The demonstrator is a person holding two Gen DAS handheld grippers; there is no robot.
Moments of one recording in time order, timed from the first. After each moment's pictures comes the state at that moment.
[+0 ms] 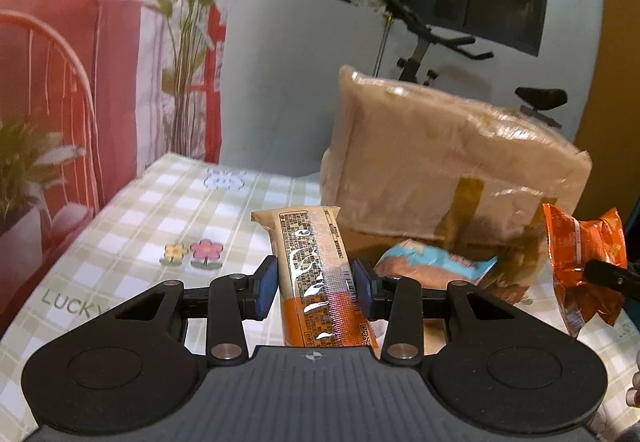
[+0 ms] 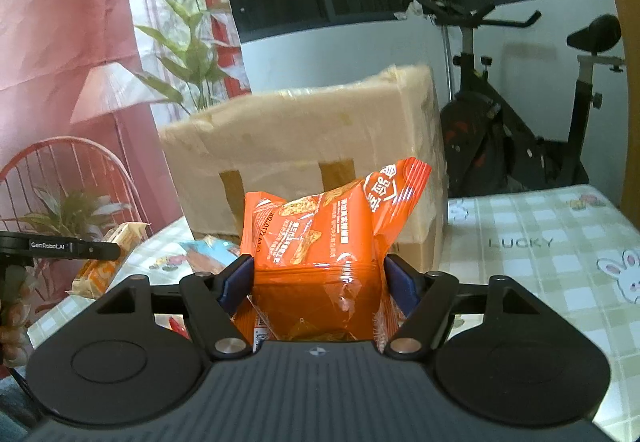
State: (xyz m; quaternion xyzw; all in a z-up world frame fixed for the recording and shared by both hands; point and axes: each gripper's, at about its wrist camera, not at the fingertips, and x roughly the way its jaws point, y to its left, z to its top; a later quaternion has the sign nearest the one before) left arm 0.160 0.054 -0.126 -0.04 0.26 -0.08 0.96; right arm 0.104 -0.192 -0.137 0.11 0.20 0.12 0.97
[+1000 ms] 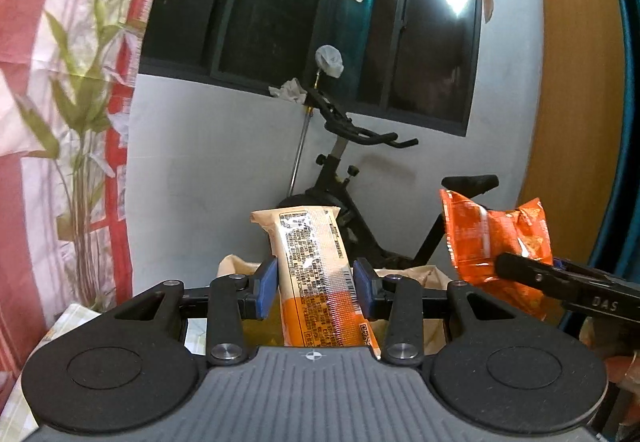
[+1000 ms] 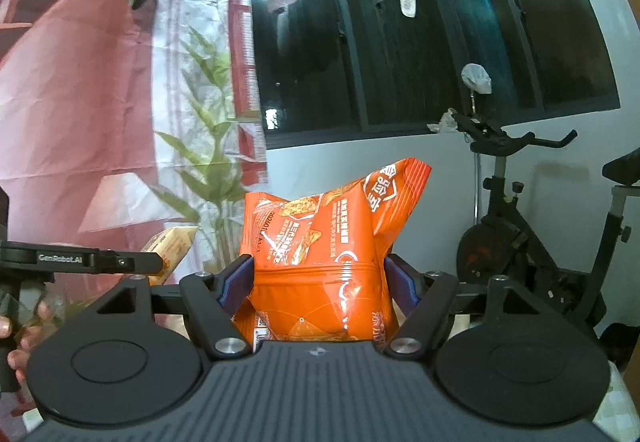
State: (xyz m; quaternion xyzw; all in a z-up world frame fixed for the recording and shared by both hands) left arm 0.257 -0.018 -0.008 -0.05 0.14 -0.19 0.97; right arm 0.195 -0.203 0.002 0.08 0.06 0.14 0.98
